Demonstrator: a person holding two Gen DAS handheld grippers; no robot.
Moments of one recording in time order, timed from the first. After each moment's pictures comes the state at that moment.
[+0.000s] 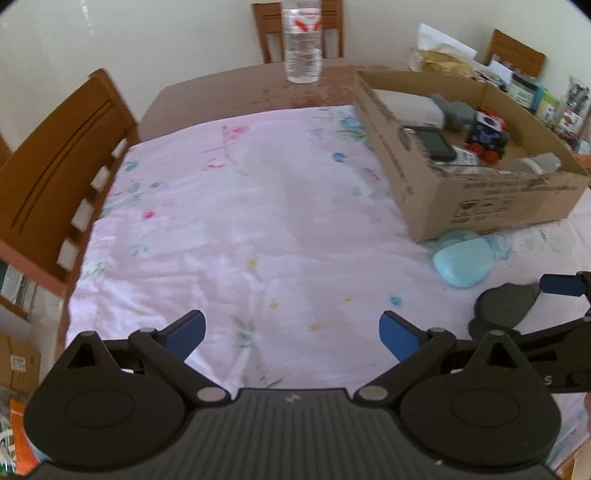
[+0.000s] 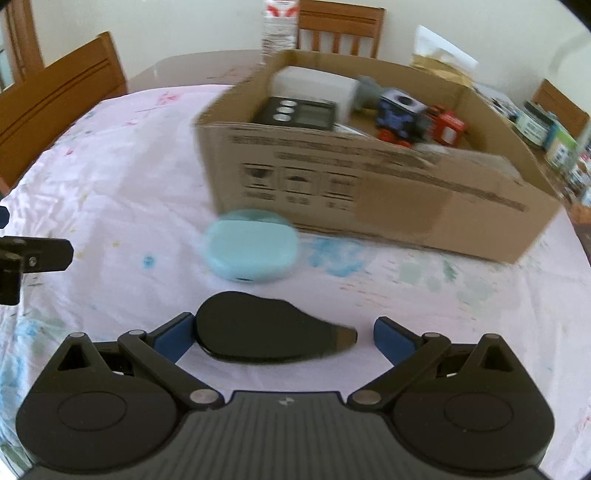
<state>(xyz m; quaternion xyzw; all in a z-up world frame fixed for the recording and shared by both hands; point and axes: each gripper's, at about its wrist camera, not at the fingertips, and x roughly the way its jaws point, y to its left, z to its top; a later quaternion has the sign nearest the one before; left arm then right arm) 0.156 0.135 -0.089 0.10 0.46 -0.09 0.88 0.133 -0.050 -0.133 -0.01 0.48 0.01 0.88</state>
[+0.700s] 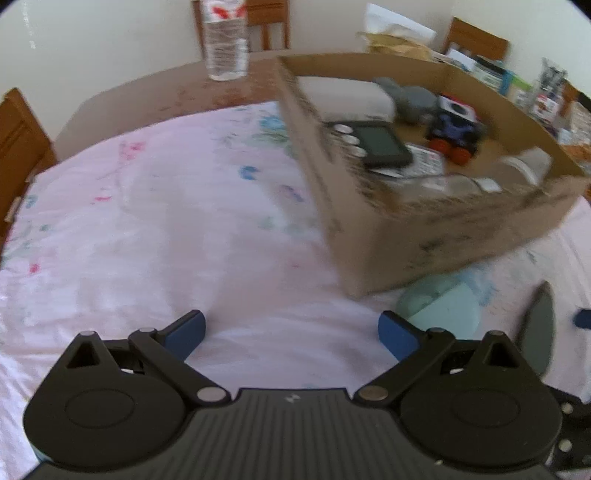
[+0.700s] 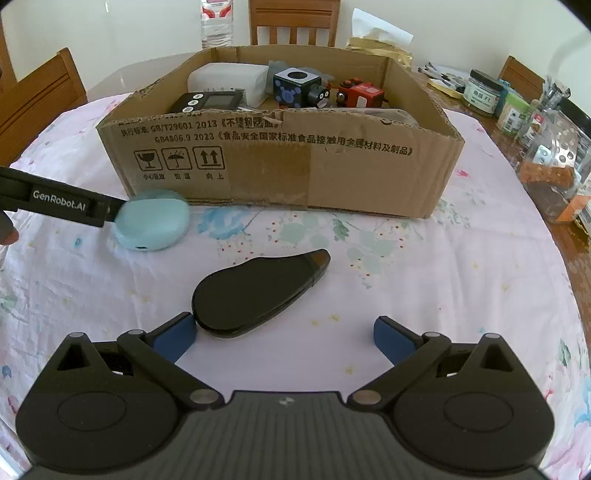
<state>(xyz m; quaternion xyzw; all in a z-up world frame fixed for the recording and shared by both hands) 0.206 0.070 -0.129 0.09 0.47 -0.18 0.86 0.106 -0.112 -0.135 0.00 0.48 -0.01 0.88</state>
